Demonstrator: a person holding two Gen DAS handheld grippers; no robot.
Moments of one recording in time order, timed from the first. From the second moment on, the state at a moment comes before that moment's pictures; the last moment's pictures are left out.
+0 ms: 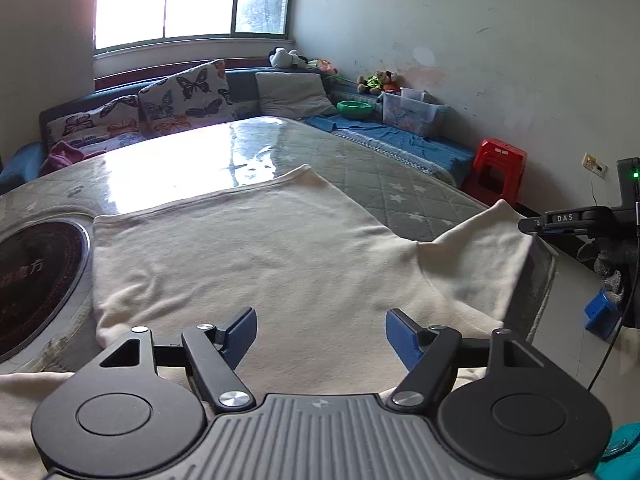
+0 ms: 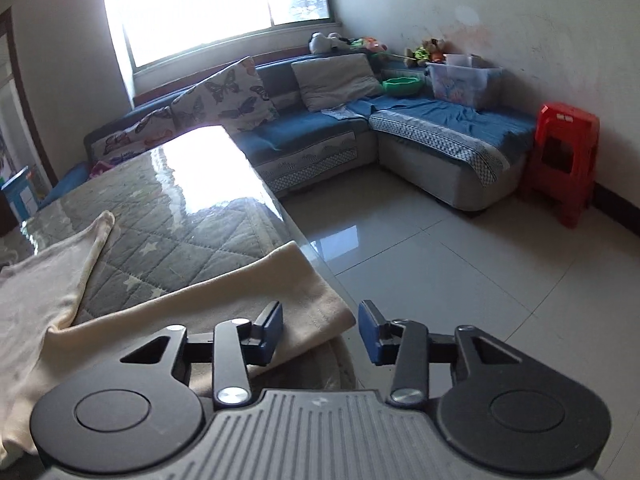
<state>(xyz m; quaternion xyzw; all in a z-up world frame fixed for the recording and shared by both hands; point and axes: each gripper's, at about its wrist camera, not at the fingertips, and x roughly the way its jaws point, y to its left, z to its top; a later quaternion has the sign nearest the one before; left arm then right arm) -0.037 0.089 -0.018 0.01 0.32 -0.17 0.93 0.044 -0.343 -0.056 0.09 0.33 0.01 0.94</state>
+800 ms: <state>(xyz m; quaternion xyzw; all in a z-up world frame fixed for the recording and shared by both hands) -0.027 0.034 -0.027 0.04 0.32 -0.24 0.92 0.028 -0.314 0.042 0.07 0.23 0.10 0.97</state>
